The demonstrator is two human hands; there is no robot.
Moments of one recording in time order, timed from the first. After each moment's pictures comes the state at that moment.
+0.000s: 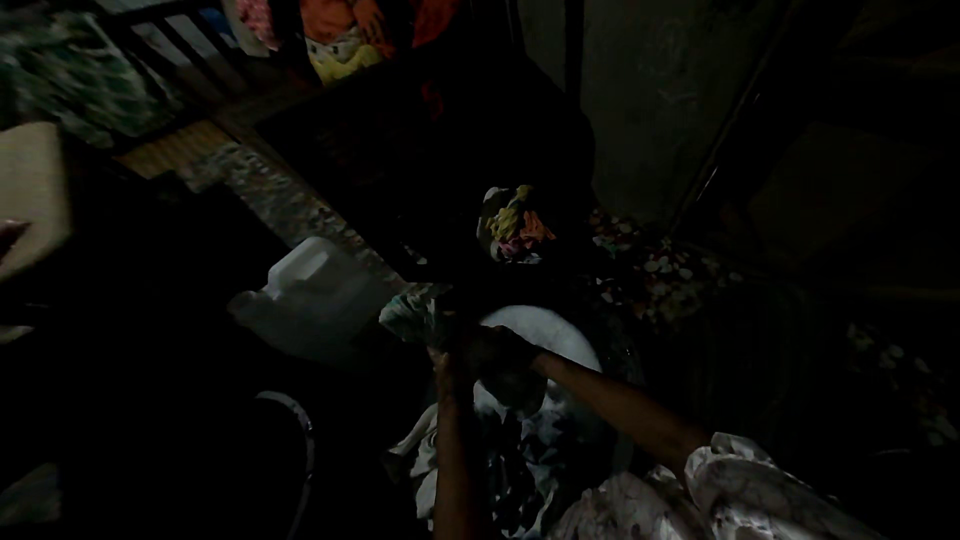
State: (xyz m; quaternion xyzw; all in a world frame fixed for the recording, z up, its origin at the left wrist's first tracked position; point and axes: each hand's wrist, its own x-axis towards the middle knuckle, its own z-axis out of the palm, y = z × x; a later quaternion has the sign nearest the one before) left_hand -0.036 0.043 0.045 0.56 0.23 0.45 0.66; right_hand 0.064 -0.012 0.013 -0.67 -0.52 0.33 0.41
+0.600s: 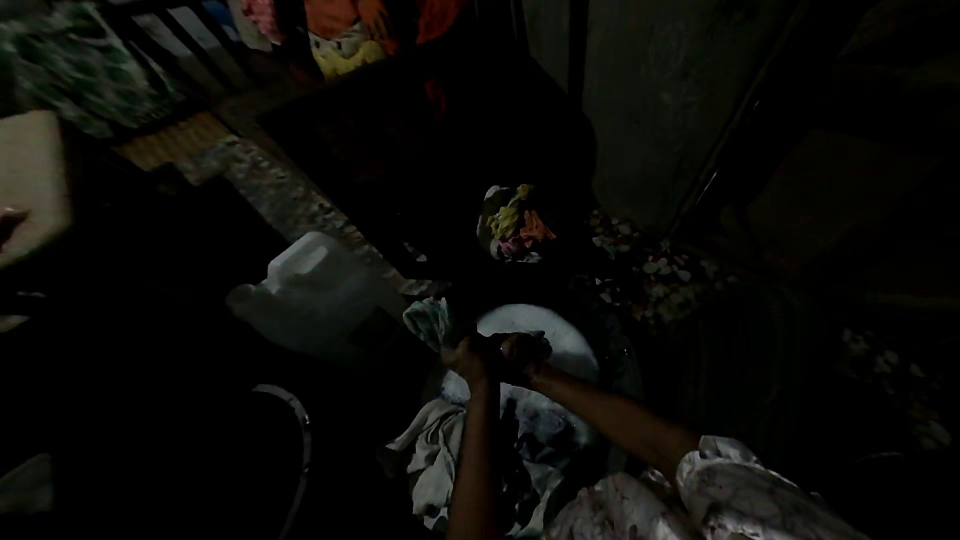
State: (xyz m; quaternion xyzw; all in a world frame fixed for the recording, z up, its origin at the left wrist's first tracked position) left_hand 0.003 0.031 0.011 0.48 0.40 0.54 0.56; right_hand 0.047 -0.033 0.002 -0.79 -0.49 0.19 0.32
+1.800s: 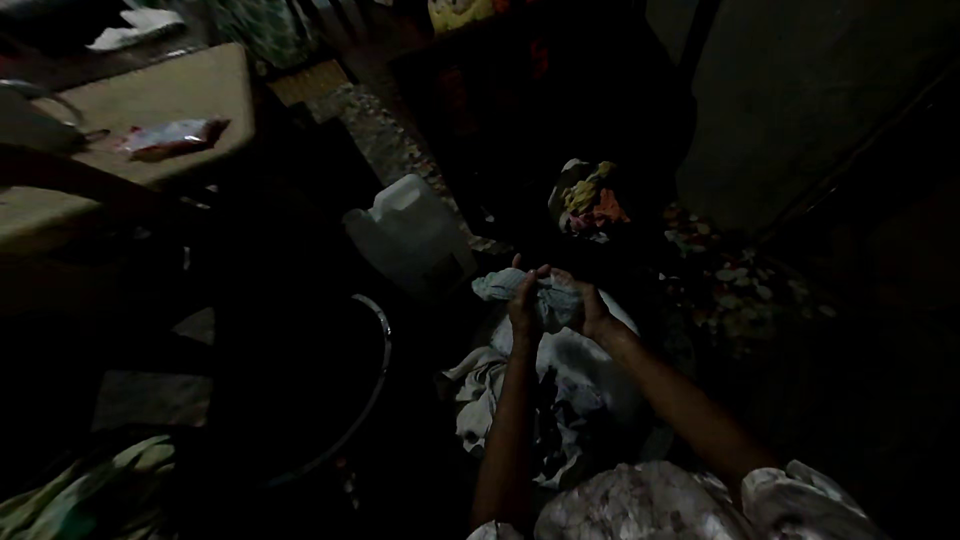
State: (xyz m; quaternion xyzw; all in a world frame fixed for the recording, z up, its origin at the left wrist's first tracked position) left_hand -0.018 0.056 0.022 0.48 0.26 0.43 0.72; right_hand 0.068 -0.024 0.028 -0.41 -0.13 0.53 0.73
